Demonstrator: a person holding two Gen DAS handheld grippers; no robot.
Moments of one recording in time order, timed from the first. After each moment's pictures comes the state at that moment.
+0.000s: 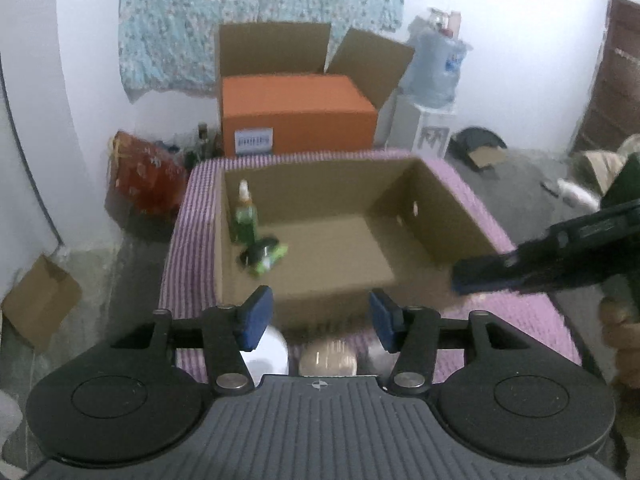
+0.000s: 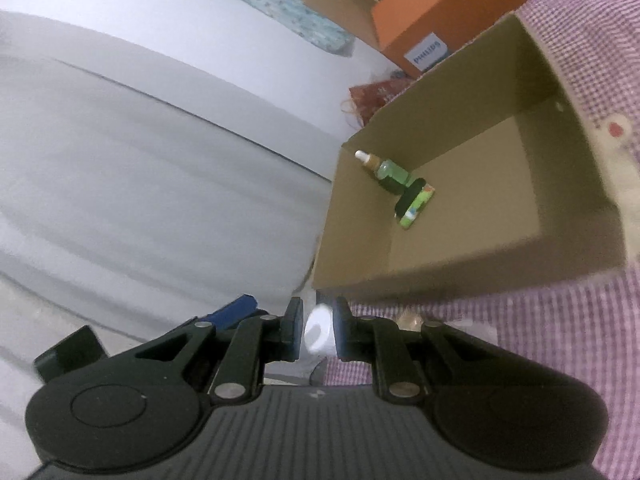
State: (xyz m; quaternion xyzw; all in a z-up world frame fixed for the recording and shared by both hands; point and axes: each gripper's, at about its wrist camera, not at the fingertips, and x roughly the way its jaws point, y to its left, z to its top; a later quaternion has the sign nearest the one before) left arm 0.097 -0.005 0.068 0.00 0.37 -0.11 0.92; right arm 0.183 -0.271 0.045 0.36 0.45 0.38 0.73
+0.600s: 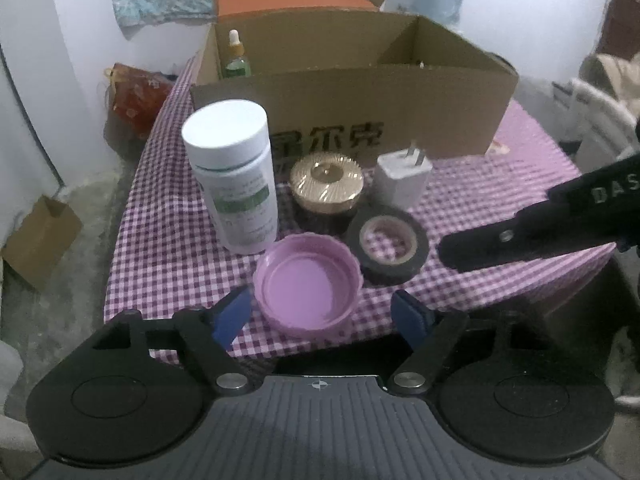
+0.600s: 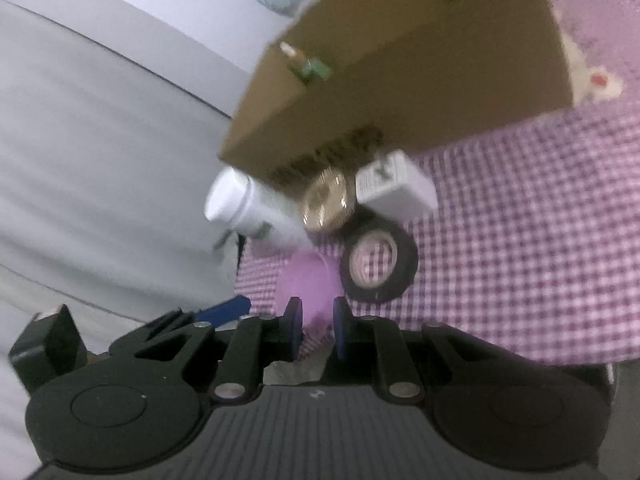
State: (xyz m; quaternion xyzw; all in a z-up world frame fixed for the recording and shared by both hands) left arm 0.056 -0.015 -0.053 0.05 0.44 -0.10 0.89; right arm 0.104 -0.225 -0.031 0.28 0.51 0.30 0.75
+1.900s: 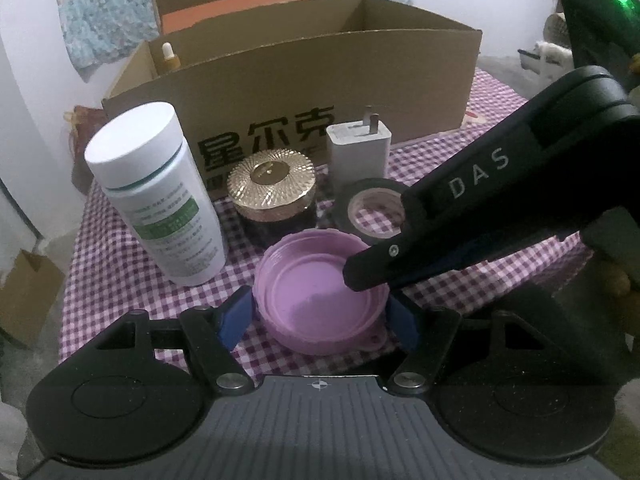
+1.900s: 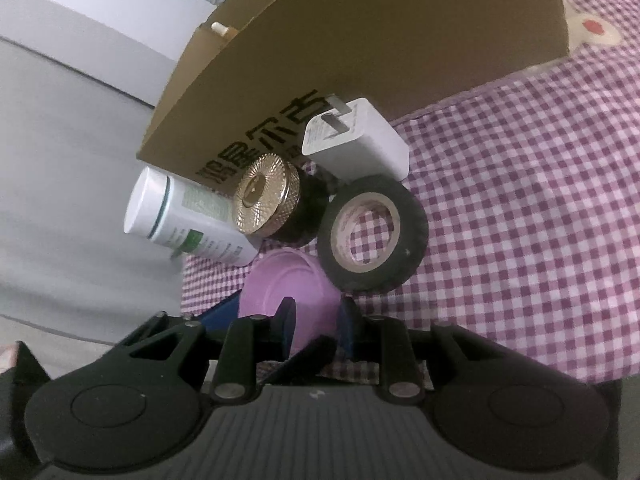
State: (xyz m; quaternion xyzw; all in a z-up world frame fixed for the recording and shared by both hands) left arm 0.056 -0.046 -0.087 0.11 0.41 -0.15 0.89; right arm 0.121 -0.191 -0.068 0.28 0.54 0.23 0.76
